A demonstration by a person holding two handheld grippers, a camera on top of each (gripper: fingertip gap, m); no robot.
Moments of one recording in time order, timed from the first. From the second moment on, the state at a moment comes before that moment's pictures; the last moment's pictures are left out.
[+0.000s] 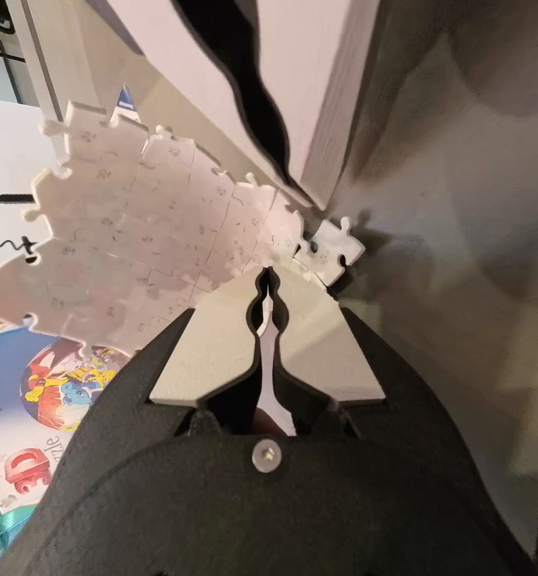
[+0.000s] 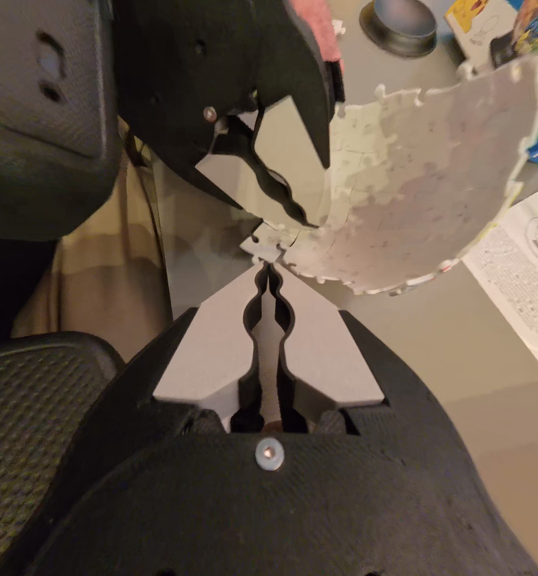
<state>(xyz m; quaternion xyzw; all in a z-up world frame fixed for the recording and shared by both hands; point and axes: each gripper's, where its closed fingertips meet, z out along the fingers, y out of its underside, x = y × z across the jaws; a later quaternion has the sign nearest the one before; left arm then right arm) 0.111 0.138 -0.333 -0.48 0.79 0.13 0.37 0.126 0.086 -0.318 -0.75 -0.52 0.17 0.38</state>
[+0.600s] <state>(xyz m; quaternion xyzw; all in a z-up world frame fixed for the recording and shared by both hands) 0.105 0.097 -0.297 -0.48 0.75 0.01 0.45 0.137 0.104 -0.290 -0.73 -0.50 0.13 0.45</state>
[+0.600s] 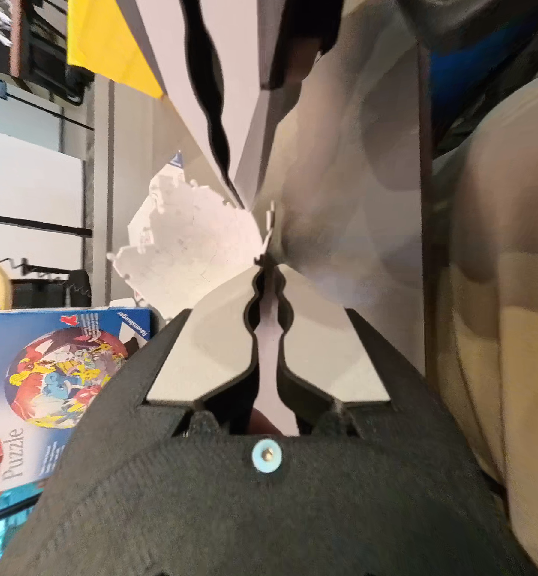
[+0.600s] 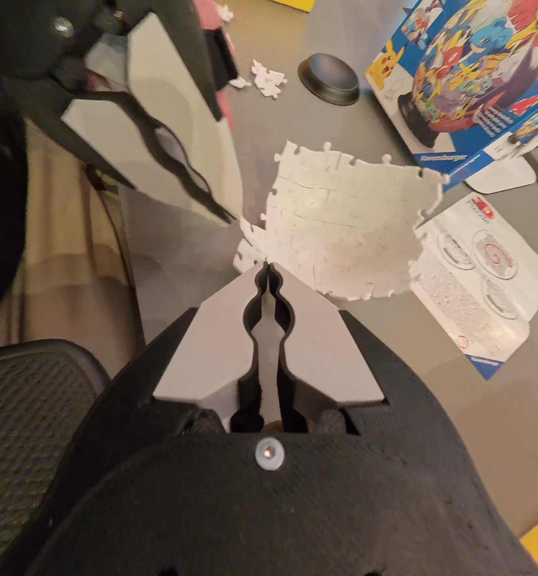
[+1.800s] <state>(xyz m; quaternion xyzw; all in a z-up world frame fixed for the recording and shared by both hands) 0.109 0.153 -0.308 -0.54 0.73 0.05 0.41 0.185 0.118 -0.266 -0.73 -0.48 0.10 0.48</state>
